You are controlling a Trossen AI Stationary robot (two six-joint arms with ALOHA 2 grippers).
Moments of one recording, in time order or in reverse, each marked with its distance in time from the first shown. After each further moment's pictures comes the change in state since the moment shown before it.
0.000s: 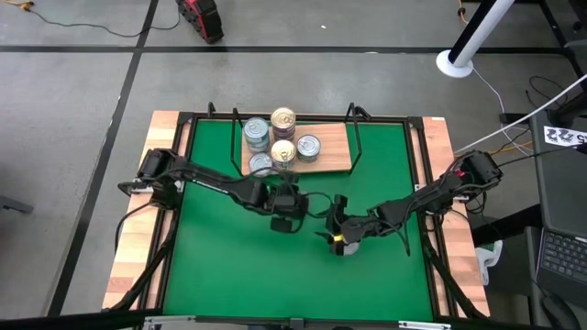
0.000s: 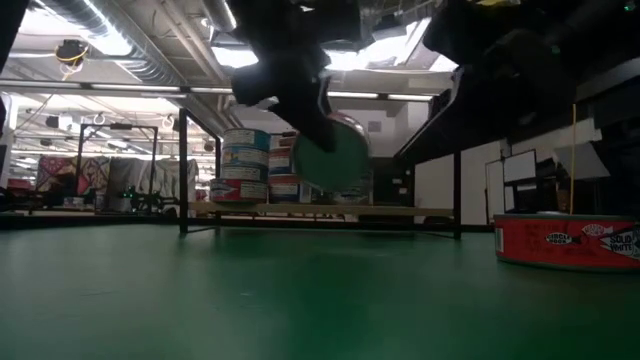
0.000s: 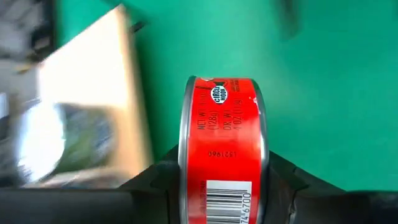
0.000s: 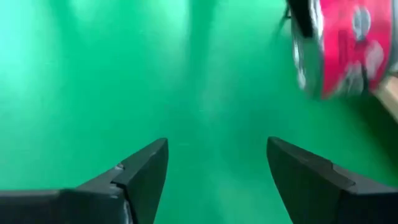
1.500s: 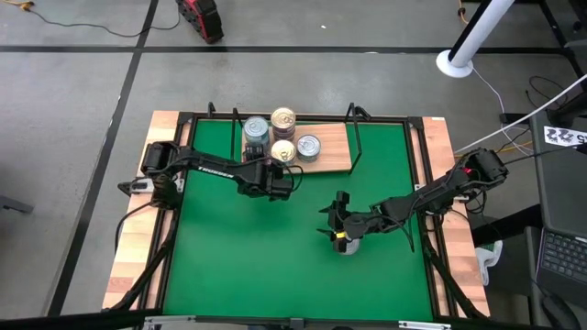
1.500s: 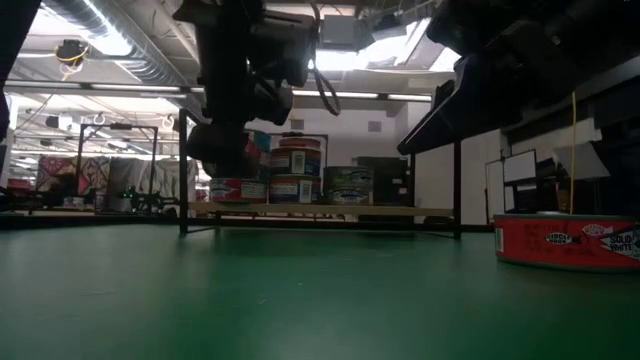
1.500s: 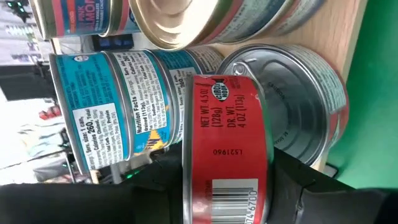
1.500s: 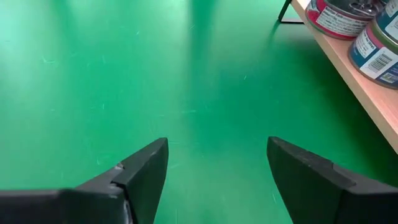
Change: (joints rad) left arm 0.174 -0.001 -0.085 -0.560 -0.415 -0.373; right arm -0.003 -0.063 -0.001 -0.067 -0.012 -0.031
